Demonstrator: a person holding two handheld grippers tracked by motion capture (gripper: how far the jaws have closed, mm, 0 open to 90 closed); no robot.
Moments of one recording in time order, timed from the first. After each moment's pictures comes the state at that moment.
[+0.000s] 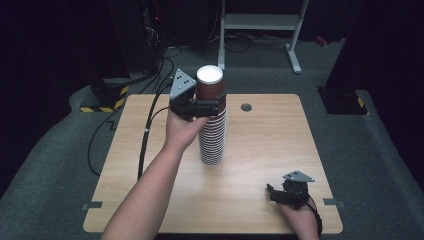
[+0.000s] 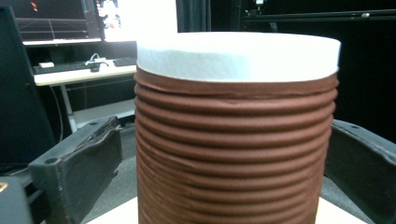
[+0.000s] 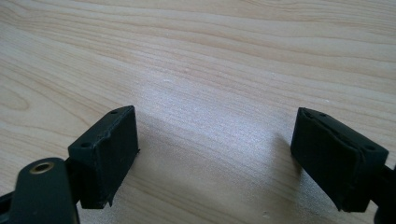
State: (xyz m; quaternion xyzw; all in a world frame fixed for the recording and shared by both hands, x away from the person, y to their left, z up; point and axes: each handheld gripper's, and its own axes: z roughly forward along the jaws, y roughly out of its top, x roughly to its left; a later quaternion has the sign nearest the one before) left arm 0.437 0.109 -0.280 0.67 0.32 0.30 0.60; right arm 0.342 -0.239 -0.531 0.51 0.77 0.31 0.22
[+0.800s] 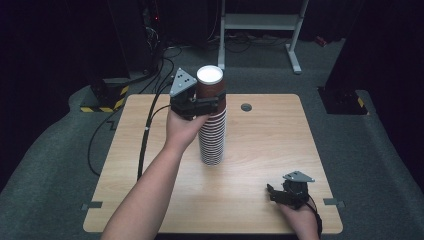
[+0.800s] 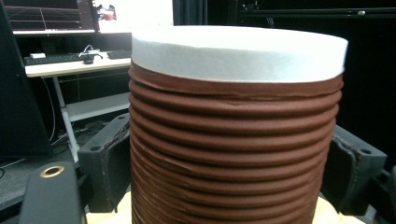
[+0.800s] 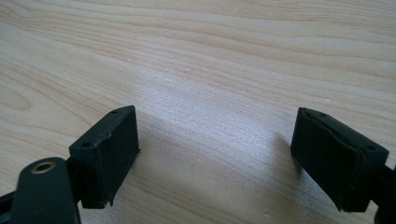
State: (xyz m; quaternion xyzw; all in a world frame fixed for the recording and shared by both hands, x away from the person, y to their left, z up) left arm 0.438 0.108 -0.279 0.68 0.33 0.28 0.60; right arm 0.342 -0.238 -0.531 0.51 0.77 0.31 0.22
